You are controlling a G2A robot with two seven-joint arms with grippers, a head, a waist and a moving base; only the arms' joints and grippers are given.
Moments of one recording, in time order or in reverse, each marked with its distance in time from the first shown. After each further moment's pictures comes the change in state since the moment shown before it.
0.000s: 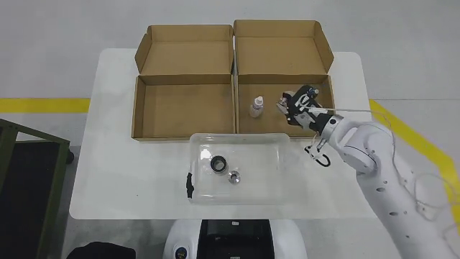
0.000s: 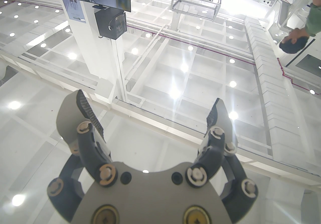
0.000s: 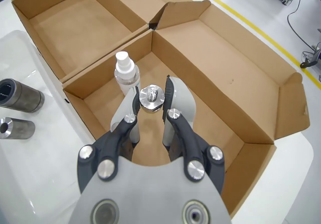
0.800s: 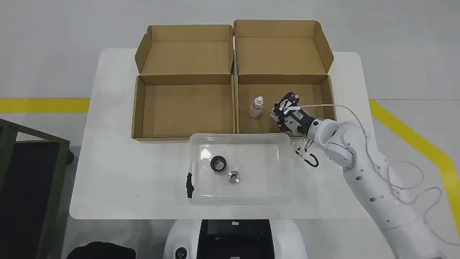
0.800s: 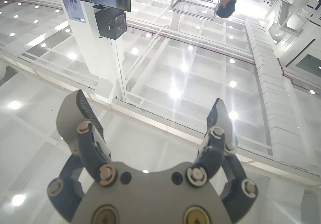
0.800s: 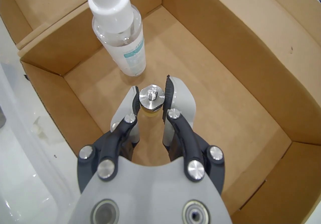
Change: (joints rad) left arm 0.000 0.000 0.000 0.000 0.000 0.000 0.000; right arm 0.101 -0.037 -0.140 0.229 -0.030 0.008 -0.019
